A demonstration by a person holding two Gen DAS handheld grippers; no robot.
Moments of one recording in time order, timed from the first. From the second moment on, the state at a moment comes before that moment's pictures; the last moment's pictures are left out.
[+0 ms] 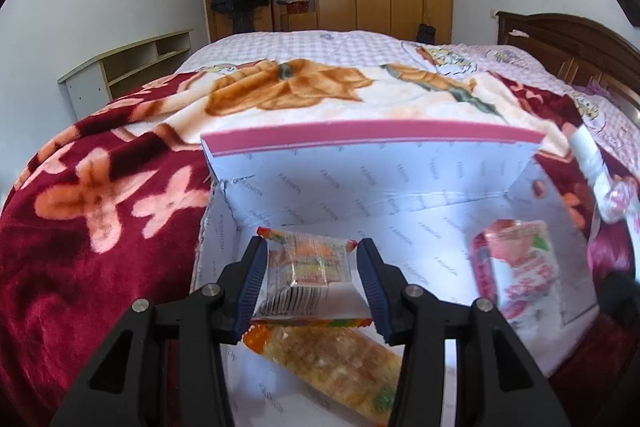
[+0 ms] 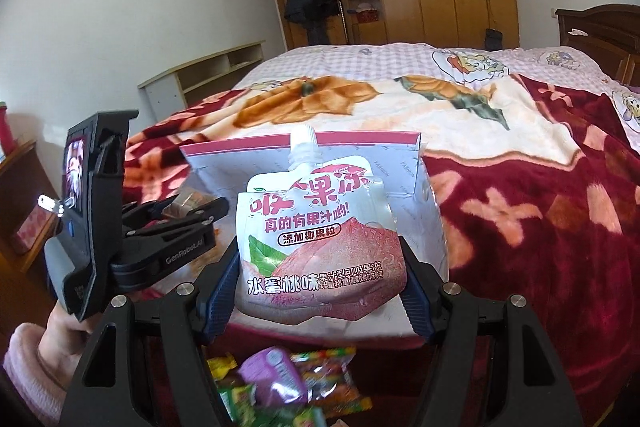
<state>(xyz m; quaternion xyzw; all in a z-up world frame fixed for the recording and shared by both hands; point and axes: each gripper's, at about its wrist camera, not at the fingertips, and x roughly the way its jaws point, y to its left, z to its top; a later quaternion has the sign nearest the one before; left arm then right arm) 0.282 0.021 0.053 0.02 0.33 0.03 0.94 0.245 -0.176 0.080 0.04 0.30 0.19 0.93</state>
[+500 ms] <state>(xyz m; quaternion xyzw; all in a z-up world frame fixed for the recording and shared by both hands) 0.296 0.025 0.044 0.01 0.36 0.03 0.93 0.294 -0.166 0.058 0.02 0.33 0.17 0.93</state>
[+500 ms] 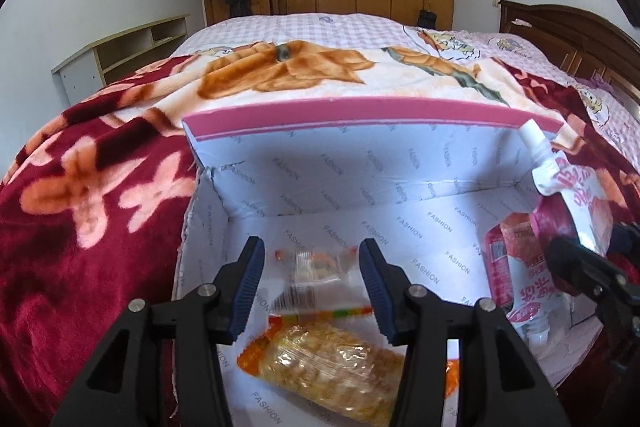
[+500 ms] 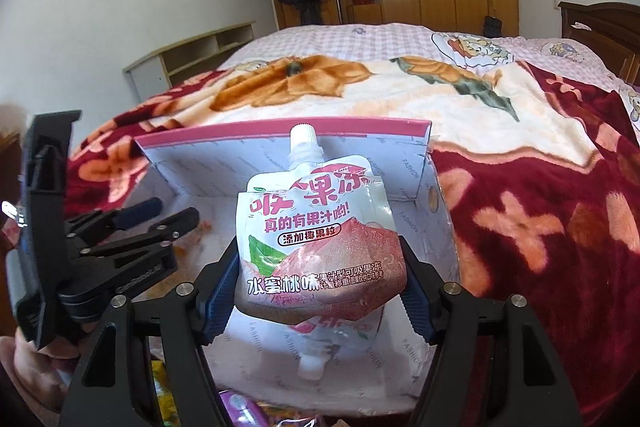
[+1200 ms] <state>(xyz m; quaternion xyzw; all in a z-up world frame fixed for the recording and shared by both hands) 0.278 0.025 0.058 0.01 0.34 0.02 0.94 0.273 -0.178 0.070 0.05 0.30 0.17 0.94</state>
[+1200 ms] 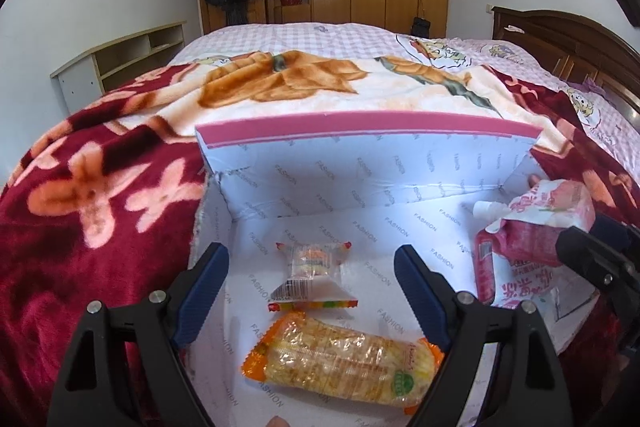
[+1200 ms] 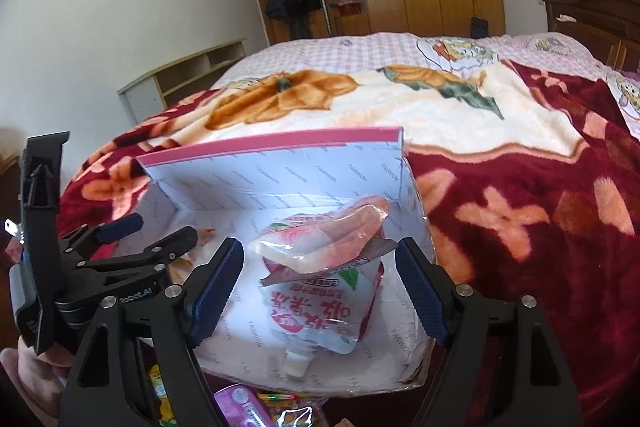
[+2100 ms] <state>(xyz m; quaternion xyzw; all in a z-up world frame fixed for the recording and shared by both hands) 0.201 0.034 0.077 -0.02 0.33 0.00 0.95 0.220 -0.191 0.077 0.07 0.28 0.18 0.94</state>
